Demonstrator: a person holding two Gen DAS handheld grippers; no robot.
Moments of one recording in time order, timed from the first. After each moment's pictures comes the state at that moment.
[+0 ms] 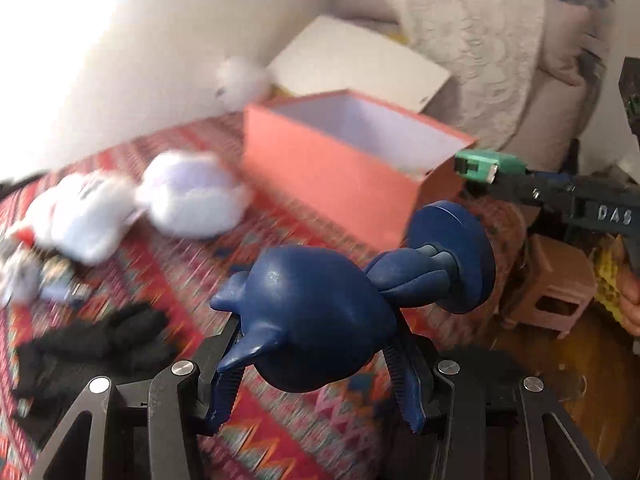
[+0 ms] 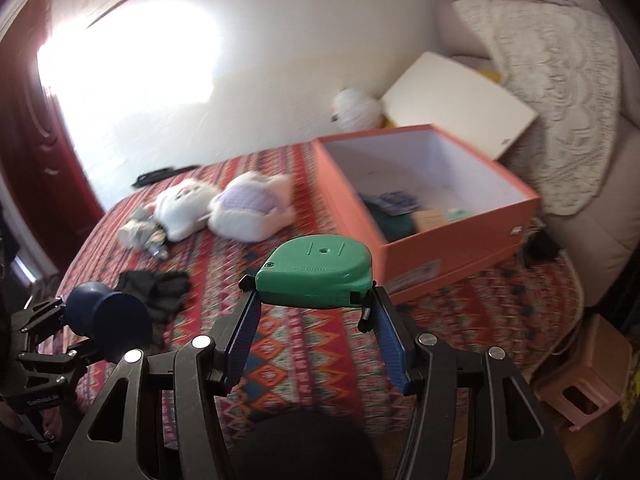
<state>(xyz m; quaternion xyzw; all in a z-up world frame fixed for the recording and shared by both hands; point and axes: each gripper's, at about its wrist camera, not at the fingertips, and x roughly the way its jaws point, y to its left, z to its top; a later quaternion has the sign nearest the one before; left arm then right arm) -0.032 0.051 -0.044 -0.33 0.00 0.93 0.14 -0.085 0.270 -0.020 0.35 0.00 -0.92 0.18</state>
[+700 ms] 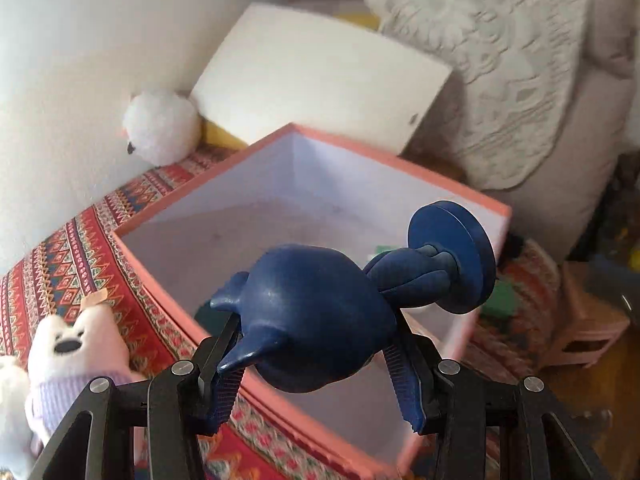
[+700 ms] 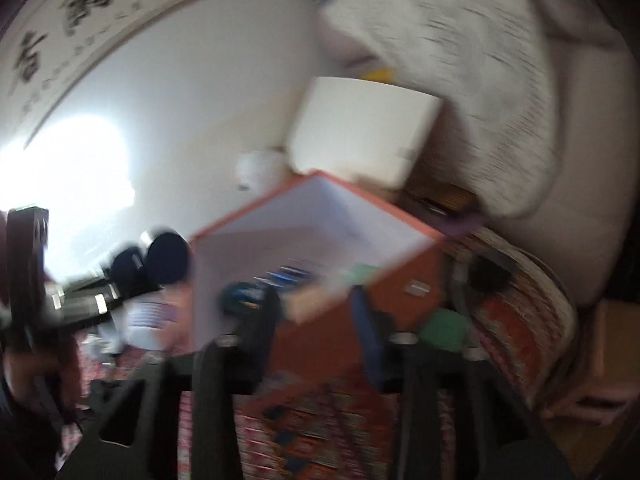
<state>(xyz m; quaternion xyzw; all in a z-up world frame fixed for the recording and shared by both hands) -0.319 0.204 -0.023 -0.39 0.07 0.91 0.14 -0.226 0.469 -0.048 0.31 -0.15 -0.93 0.11</state>
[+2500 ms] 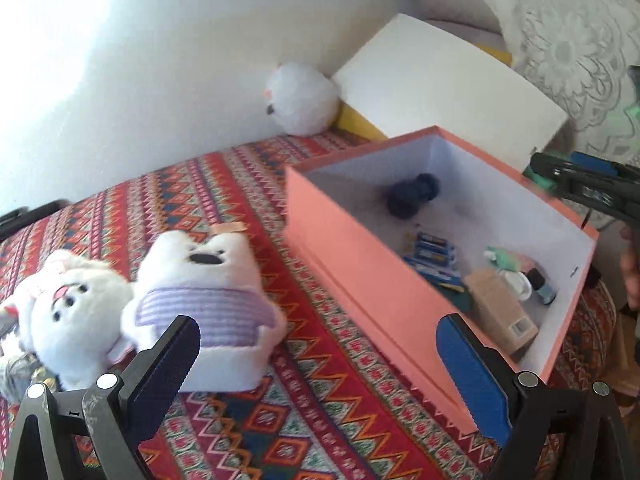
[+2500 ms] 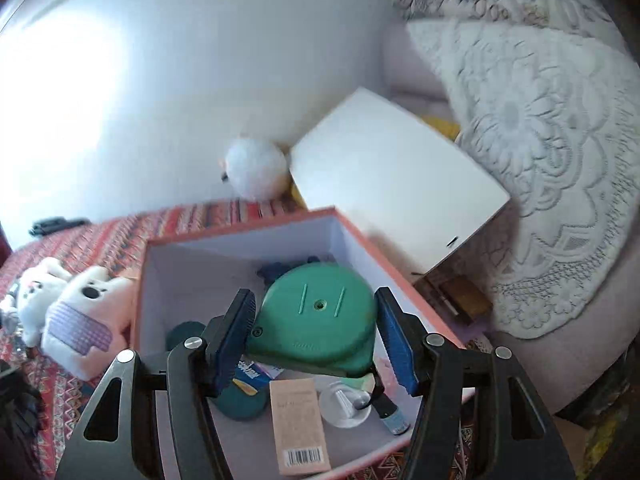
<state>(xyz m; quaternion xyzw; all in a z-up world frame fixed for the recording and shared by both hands) -0.240 0.060 -0.022 -0.36 -0.02 0.93 0.00 -0.367 0.318 -0.016 0.31 0.06 -0.95 0.06</state>
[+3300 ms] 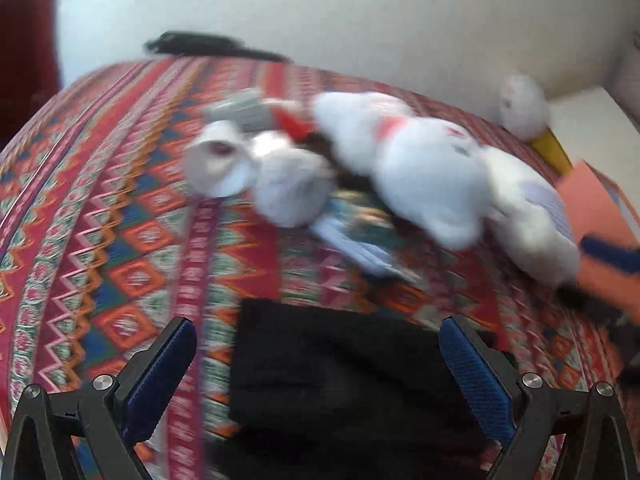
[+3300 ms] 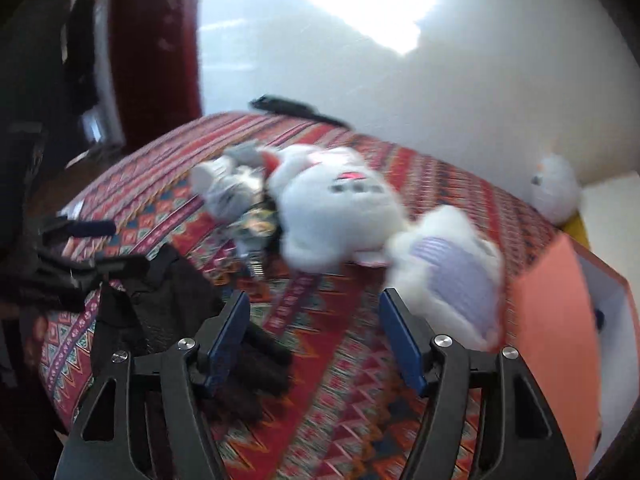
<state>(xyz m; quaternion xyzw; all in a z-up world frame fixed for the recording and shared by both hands) -0.080 -0.258 -0.145 -0.38 -0.22 0.89 -0.15 -0.201 -0.069 -0.108 0.34 0.22 -0.81 0.42</state>
